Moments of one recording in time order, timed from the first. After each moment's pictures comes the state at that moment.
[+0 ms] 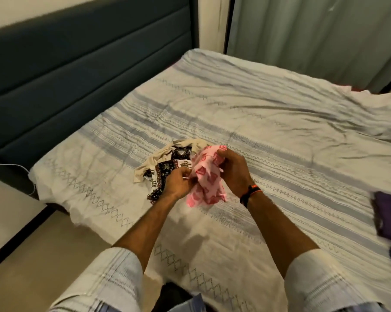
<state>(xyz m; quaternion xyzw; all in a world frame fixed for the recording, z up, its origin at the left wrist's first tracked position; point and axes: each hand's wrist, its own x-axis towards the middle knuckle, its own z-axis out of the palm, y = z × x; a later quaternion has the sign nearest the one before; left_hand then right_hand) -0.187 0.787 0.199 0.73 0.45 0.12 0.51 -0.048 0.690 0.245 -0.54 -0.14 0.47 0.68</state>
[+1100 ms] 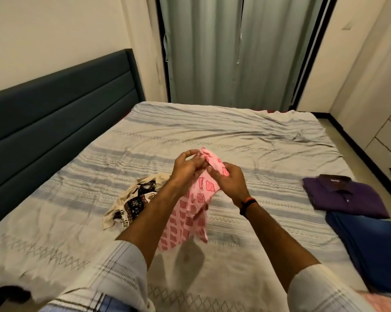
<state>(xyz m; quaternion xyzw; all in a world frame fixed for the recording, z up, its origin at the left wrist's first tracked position) -0.131 0.676 0.343 0.52 0.26 0.18 0.80 -0.056 0.555 0.296 -0.75 -0.22 0.14 0.61</state>
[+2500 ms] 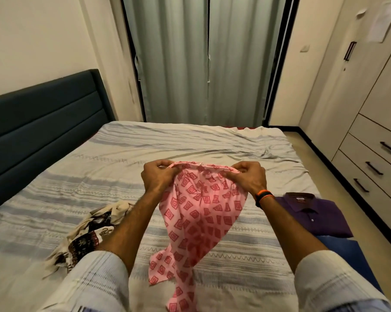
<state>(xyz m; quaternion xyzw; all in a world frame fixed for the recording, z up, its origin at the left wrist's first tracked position) 0.020 0.627 0.360 0.70 0.36 0.29 0.54 0.157 0.418 0.337 -0.84 -0.14 0.03 0.52</state>
